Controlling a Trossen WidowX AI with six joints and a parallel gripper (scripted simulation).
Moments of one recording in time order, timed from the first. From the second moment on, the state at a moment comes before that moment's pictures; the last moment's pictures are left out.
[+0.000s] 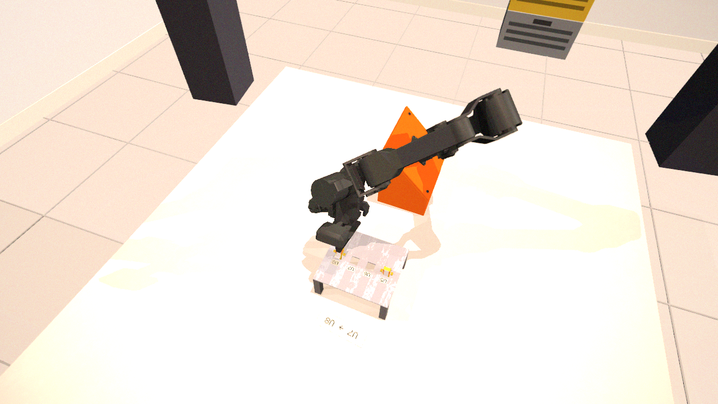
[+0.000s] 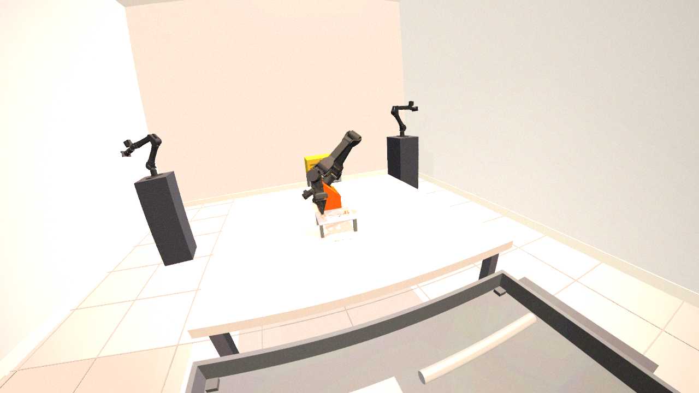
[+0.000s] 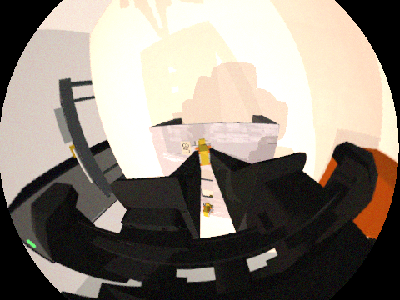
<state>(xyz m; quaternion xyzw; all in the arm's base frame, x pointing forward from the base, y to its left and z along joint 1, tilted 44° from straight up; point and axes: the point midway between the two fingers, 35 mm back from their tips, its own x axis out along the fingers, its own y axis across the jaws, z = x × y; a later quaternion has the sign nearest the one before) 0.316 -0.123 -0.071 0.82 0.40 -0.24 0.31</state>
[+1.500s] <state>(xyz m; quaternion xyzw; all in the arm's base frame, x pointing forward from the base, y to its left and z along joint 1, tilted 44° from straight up) 0.313 -0.122 -0.072 0.83 0.39 -0.24 0.32</state>
